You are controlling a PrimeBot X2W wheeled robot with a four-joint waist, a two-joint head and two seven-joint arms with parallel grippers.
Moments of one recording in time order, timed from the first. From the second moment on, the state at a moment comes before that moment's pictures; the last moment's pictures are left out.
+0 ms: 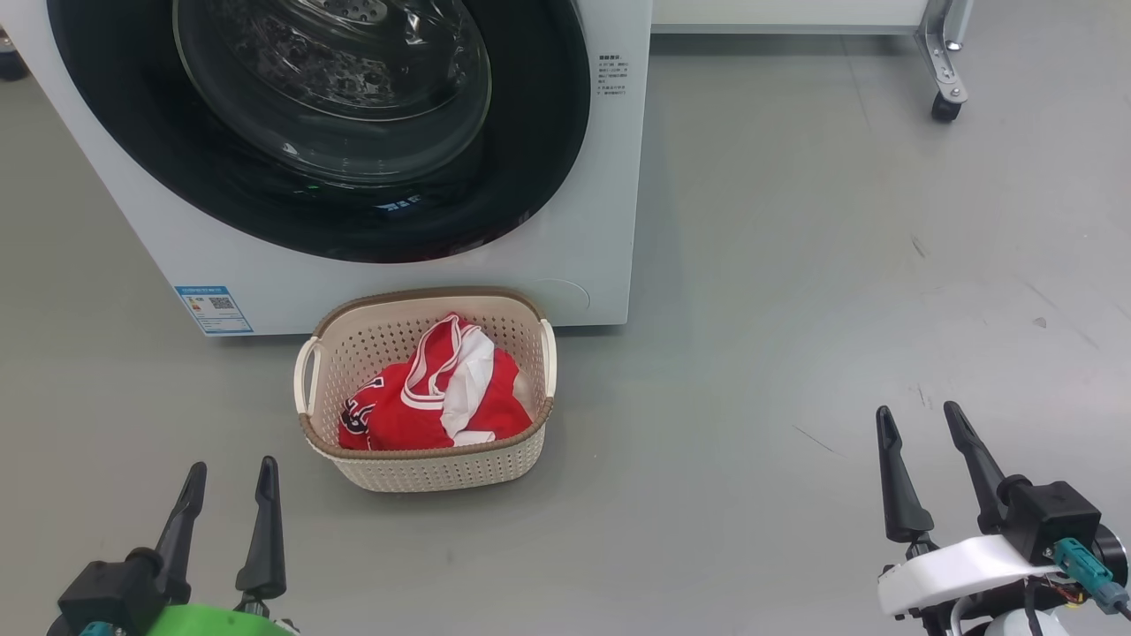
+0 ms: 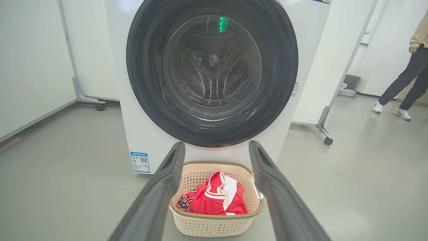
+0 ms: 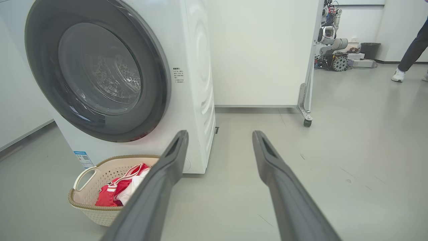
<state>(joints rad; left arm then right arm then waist) 0.08 0.12 -0.07 0.12 -0.46 -0.12 -0.26 0.07 -0.09 0.09 0.12 0.28 0.03 -0.25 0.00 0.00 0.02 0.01</state>
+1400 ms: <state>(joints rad) 0.09 0.12 -0.10 0.14 -0.47 -0.12 -0.26 0.09 -0.07 0.06 0.11 0.25 0.03 -0.25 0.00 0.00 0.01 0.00</state>
